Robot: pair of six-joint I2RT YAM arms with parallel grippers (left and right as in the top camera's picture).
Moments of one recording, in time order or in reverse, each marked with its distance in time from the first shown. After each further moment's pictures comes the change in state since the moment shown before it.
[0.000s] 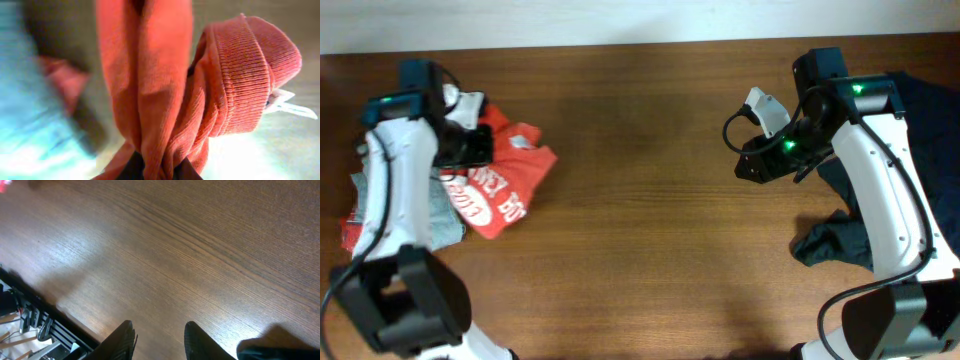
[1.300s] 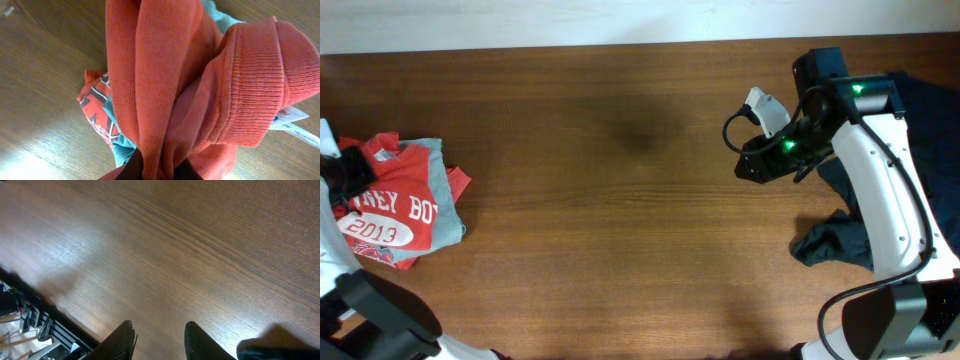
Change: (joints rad) left arm 0.451 -0.033 0.000 0.127 -0.138 -0.067; right arm 0.000 0.000 0.000 0.000 0.000 0.000
